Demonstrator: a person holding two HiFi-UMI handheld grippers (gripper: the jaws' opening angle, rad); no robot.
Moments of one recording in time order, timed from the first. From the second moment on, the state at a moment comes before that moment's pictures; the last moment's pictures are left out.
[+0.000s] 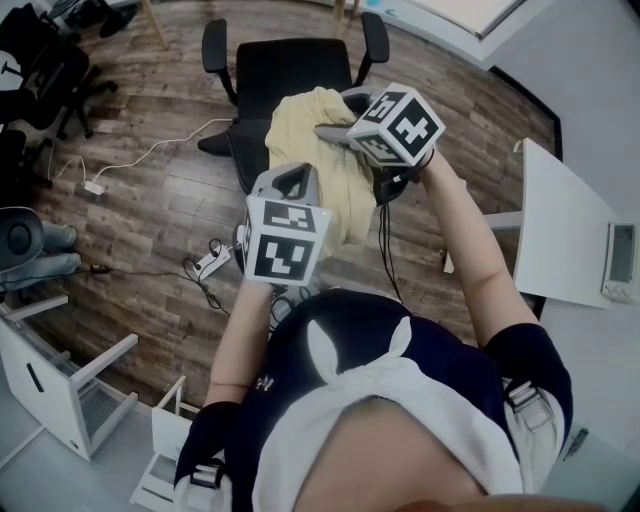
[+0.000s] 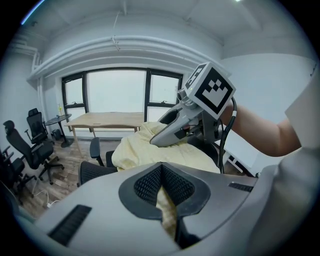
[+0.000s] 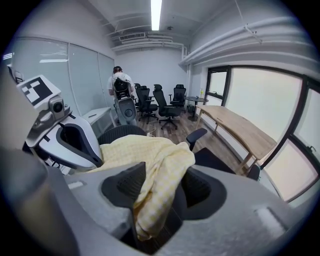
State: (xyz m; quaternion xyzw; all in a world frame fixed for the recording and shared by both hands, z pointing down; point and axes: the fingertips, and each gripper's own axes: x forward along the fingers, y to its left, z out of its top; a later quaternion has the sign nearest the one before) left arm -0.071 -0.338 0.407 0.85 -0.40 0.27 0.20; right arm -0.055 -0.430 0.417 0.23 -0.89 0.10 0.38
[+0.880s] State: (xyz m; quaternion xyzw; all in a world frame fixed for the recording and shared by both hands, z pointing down) left arm -0.070 -0.341 0.408 0.85 -0.41 0.26 0.19; right arm -0.017 -0.429 0.355 0.26 -0.92 0.16 0.24
